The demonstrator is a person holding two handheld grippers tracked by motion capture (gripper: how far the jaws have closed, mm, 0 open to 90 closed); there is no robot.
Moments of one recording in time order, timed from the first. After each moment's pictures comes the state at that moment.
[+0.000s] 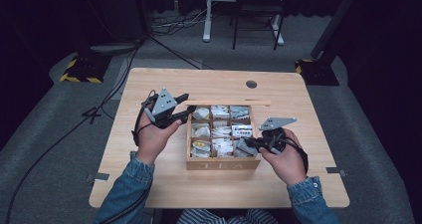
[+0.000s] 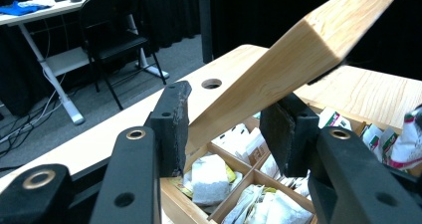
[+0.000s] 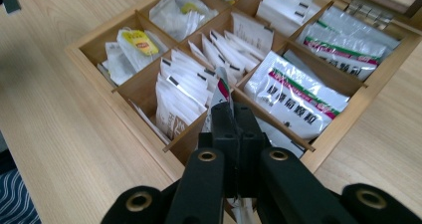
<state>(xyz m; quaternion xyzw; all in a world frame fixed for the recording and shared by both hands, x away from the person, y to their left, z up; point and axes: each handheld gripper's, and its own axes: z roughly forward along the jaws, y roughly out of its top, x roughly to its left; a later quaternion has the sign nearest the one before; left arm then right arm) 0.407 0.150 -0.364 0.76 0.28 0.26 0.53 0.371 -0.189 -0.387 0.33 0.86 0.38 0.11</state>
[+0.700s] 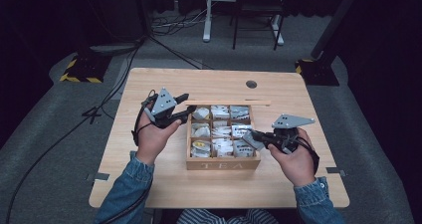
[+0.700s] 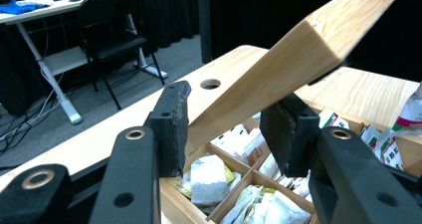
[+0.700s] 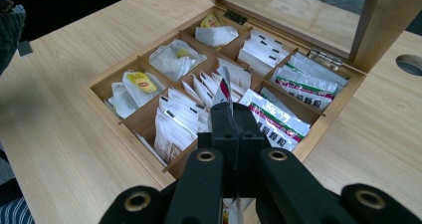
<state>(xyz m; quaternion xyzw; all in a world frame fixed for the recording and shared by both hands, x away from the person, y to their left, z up) 0.407 0.151 -0.364 0.75 0.28 0.26 0.53 0.358 -0.206 -0.362 0.33 0.82 0.43 0.15</state>
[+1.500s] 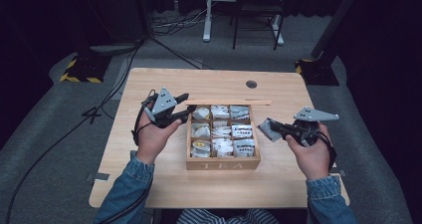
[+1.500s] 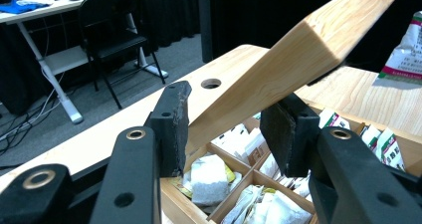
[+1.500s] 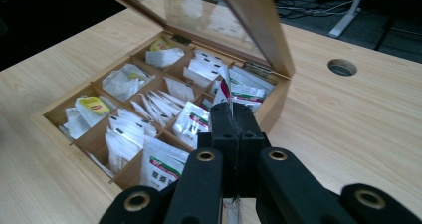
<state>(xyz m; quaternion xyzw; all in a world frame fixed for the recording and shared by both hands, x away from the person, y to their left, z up) 0.407 0.151 -0.363 0.76 0.28 0.26 0.53 0.369 -0.251 -0.351 0.38 0.78 0.45 0.19</state>
